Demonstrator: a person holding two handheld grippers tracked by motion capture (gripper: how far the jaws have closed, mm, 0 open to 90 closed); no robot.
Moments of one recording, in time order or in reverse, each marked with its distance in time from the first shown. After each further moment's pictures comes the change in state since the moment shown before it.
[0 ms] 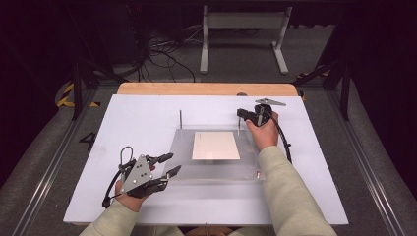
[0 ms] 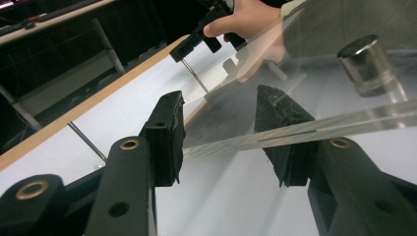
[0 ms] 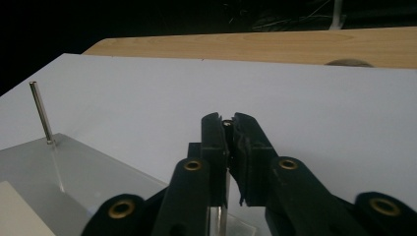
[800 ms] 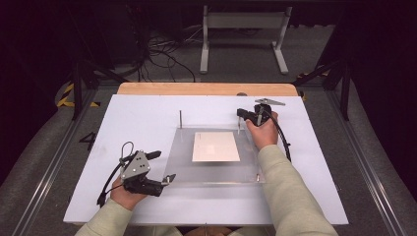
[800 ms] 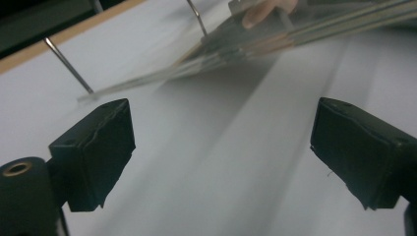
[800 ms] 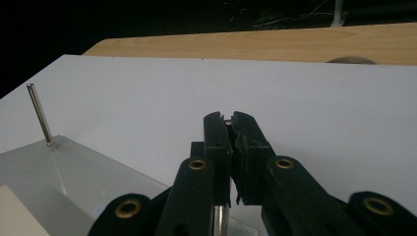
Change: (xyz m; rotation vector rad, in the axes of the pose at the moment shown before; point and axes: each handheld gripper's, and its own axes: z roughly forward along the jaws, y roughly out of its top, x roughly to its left) left arm 0.023 -0.028 0.010 0.130 -0.044 -0.100; right arm 0.000 -0.001 0.004 0.000 0.015 0.014
